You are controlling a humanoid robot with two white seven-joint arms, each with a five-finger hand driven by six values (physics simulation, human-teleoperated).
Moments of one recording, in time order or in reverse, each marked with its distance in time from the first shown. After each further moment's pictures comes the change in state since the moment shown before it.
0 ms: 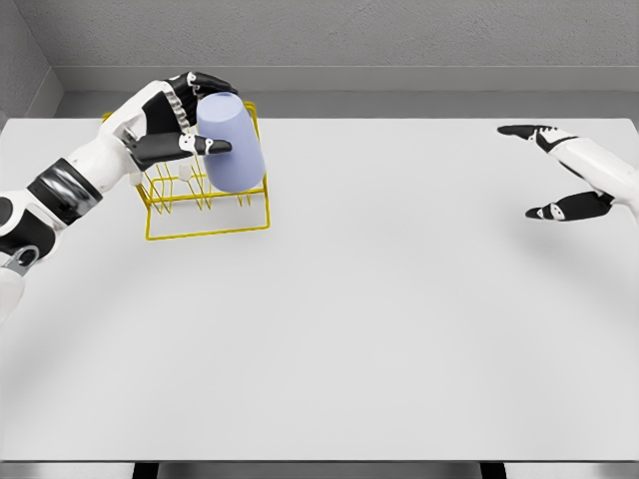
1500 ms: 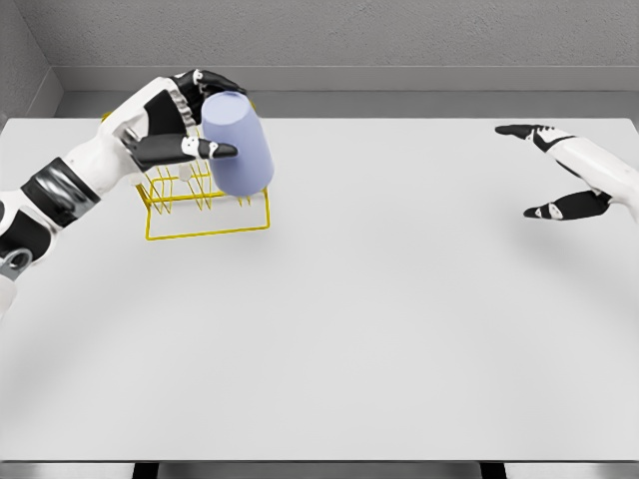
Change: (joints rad) left arm 0.008 0.040 0.001 -0.097 0.009 0.000 0.001; right arm -0.008 0.000 0.011 0.001 0.001 0.000 0.000
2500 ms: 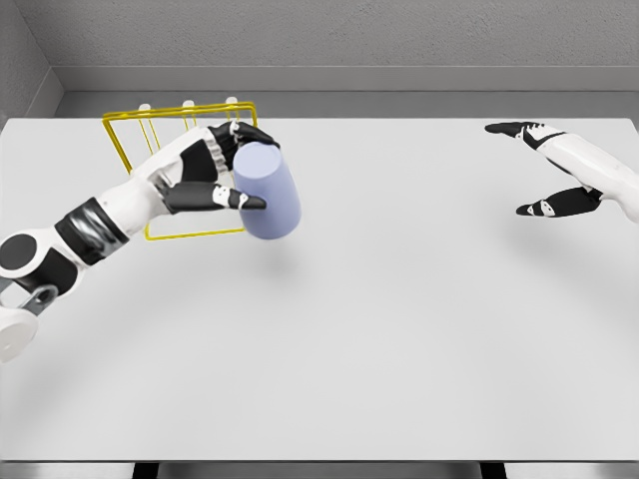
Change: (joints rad) left arm 0.077 -0.013 -0.041 -0.084 -0.034 -0.002 0.000; right arm -0.028 0.000 0.035 -0.005 0.001 0.000 0.001
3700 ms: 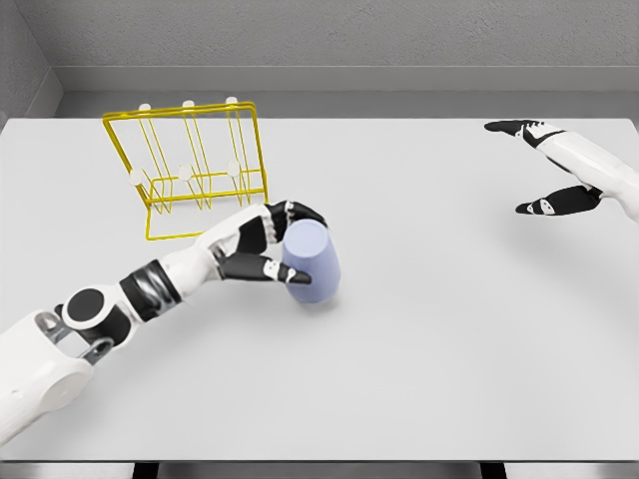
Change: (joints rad) left arm 0.106 -0.100 -0.097 0.023 -0.099 0.000 0.000; right arm -0.005 0.001 0.001 -0.001 0.000 0.000 0.000
